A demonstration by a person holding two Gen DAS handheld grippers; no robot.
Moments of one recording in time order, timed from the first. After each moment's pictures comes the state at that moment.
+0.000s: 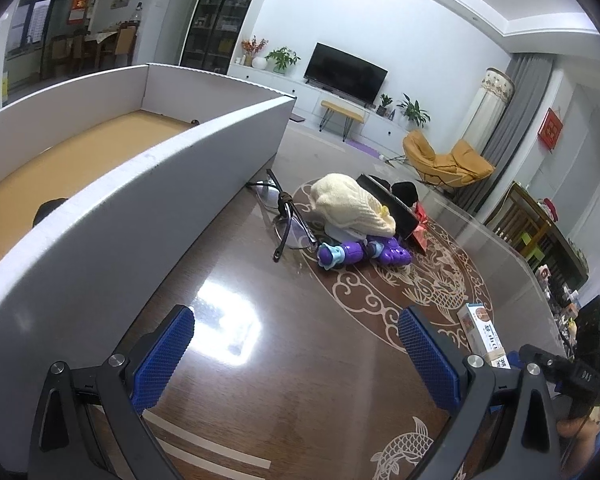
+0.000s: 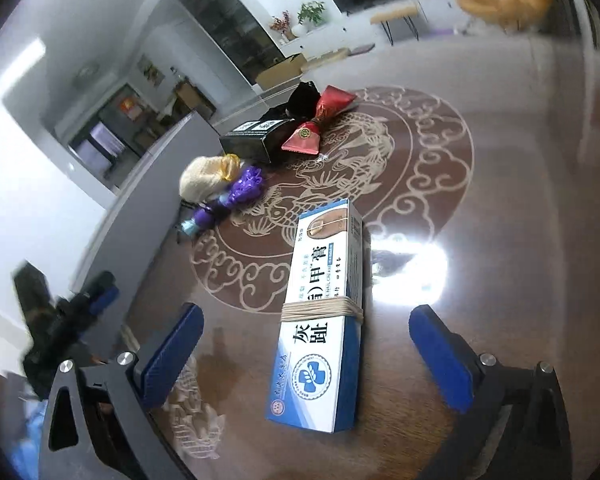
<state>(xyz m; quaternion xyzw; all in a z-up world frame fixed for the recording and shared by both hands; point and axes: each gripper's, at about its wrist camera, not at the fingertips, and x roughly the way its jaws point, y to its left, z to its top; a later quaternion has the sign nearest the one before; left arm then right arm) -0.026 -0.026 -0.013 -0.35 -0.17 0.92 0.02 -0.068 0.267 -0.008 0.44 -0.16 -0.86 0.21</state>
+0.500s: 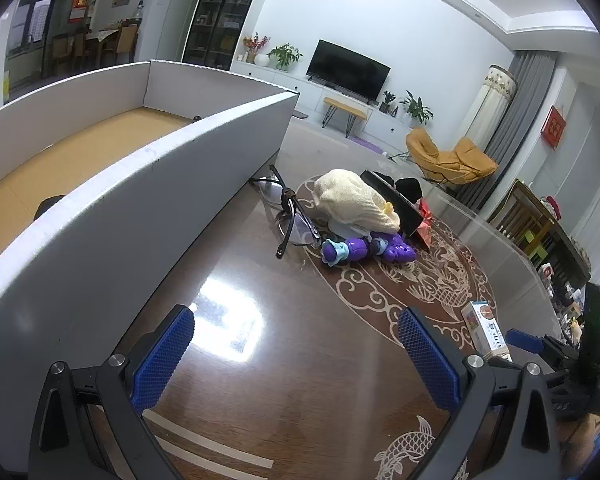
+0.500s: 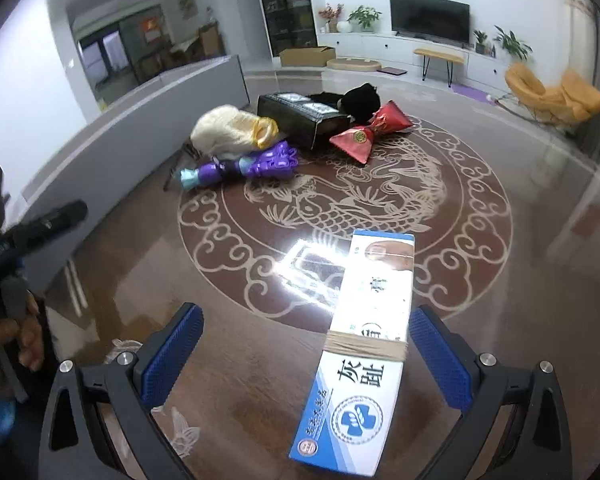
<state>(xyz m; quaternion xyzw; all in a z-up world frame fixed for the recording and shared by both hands) -0.027 -0.027 -0.015 -0.35 -0.17 0.92 0.02 -0.068 0.203 -0.005 0.43 0.05 -0.88 0.21</state>
